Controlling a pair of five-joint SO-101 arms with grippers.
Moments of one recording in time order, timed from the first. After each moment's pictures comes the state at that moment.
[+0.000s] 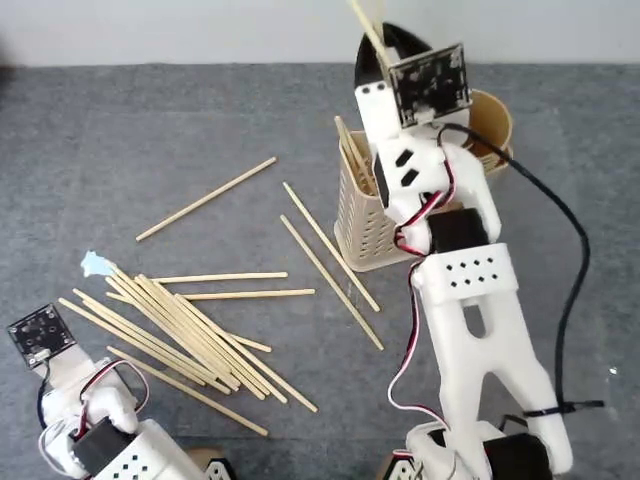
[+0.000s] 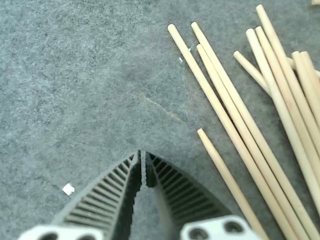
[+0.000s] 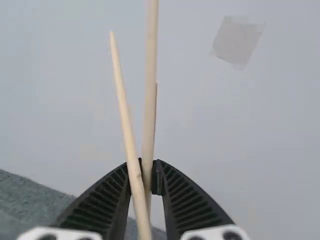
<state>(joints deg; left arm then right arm) -49.5 -103.3 97.5 72.0 -1.1 -14.5 -22.0 23.7 3.1 12.5</state>
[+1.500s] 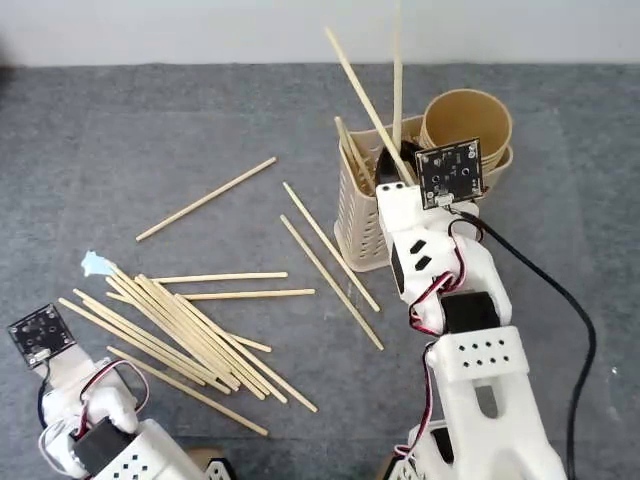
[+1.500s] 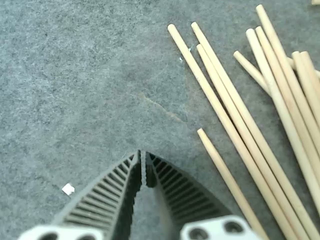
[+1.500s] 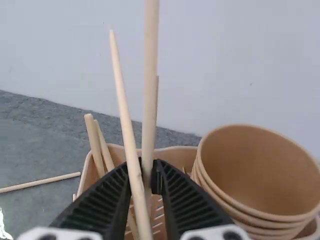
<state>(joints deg) -49.5 -103.3 97.5 72.0 -1.1 -11.6 -45.7 52.4 15.8 6.0</state>
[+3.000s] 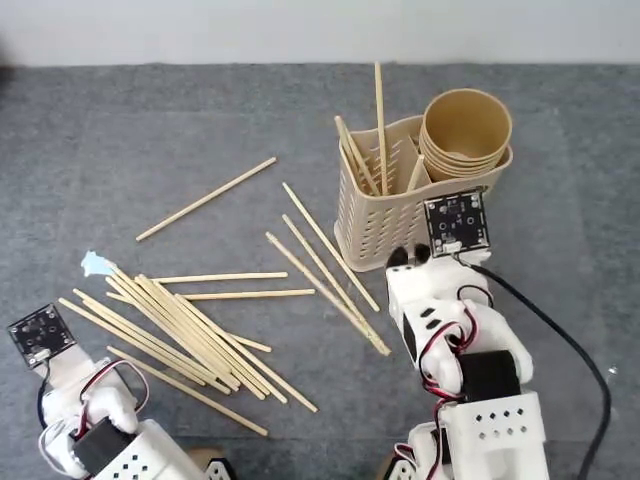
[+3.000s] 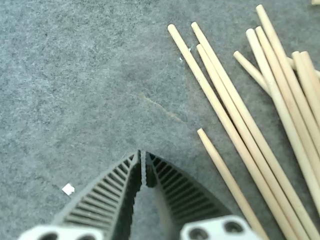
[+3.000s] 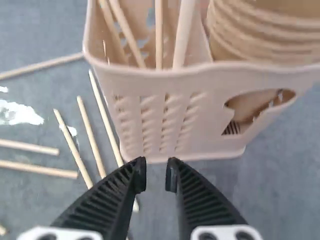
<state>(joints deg) -49.5 -103.3 97.5 72.0 -1.1 -11.7 -67.0 58.8 55.6 1.7</state>
